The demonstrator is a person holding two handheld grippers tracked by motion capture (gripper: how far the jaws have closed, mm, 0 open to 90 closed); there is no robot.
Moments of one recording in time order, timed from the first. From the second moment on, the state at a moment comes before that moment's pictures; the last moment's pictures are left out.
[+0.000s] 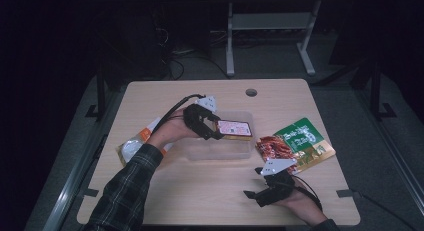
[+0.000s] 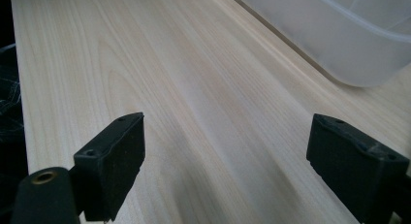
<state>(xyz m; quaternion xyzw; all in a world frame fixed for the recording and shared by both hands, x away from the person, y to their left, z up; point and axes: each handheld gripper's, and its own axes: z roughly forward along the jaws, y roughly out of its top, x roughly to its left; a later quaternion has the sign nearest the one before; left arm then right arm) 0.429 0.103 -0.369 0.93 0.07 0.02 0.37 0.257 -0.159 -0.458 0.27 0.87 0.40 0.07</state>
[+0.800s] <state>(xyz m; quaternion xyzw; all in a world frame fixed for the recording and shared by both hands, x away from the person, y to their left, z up) 0.438 0.098 -0.356 0.89 0.07 0.02 0.44 0.257 -0.159 -0.458 0.27 0.87 0.40 0.07</state>
